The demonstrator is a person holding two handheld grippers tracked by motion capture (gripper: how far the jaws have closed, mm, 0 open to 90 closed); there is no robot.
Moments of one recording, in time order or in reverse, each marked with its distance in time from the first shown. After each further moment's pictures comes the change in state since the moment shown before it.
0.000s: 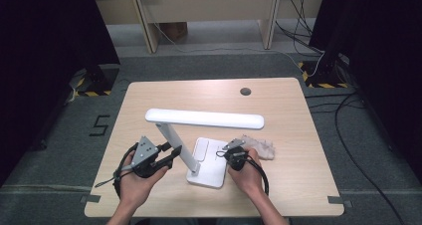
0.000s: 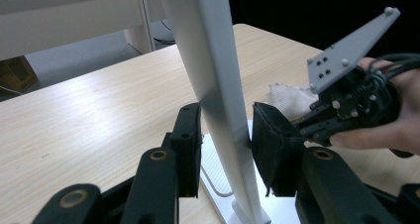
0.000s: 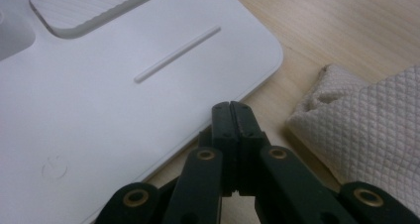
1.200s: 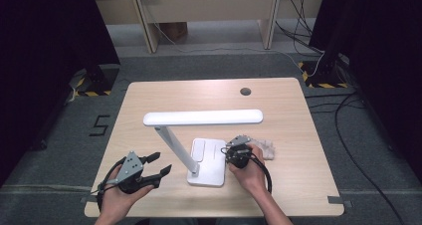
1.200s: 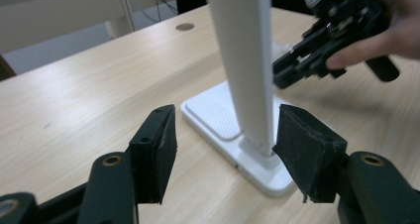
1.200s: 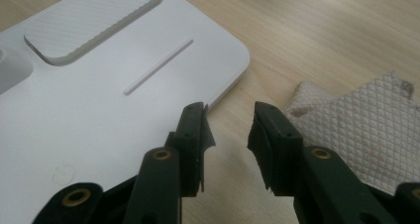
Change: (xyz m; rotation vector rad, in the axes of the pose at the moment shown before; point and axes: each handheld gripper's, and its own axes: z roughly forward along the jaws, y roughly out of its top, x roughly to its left) left arm 0.025 -0.052 -0.029 0.043 -0.060 0.059; right arm -0.010 0.000 -0.011 -0.063 0.005 0.037
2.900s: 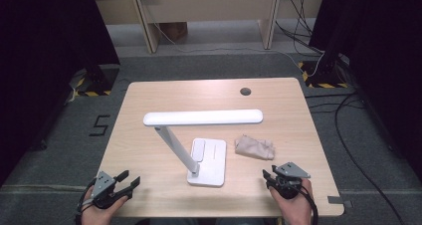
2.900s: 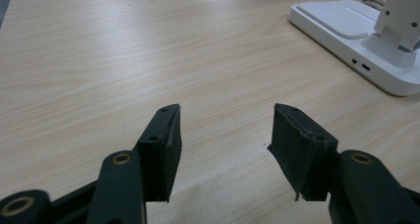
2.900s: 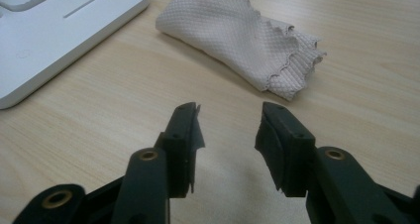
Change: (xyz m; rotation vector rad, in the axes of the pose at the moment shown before) left arm 0.042 -0.100 -0.036 0.083 0.232 -0.198; right arm -0.044 -0.114 -0.079 -0.186 -0.089 0.198
